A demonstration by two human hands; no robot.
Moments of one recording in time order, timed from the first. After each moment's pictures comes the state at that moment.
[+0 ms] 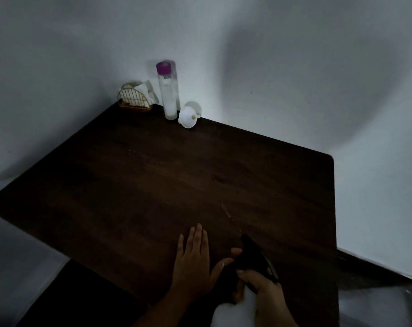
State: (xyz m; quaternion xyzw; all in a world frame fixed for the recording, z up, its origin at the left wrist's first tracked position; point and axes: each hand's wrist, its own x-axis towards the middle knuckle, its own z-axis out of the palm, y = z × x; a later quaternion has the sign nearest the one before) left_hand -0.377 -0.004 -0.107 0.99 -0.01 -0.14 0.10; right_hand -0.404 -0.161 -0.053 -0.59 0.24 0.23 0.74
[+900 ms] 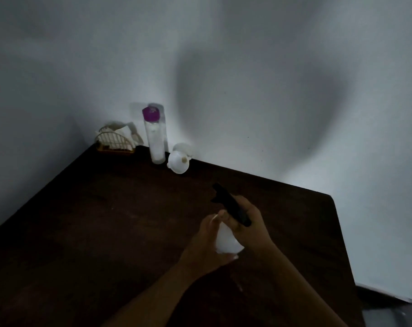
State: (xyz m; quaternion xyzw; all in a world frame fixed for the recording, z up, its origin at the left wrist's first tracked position) left_hand -0.188 0.045 -0.048 0.90 -0.18 -0.03 0.40; right_hand -0.164 -0.086 0.013 -0.81 -0.10 -0.01 0.58
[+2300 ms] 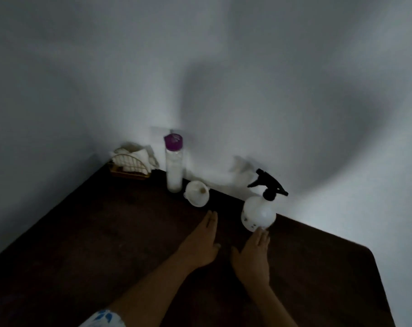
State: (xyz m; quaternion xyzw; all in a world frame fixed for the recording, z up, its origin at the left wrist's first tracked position) left_hand -0.046 0.100 -0.063 0.94 -0.12 -0.13 0.28; right_hand -0.073 -0.041 -0.058 -0.93 0.16 0.08 0.31
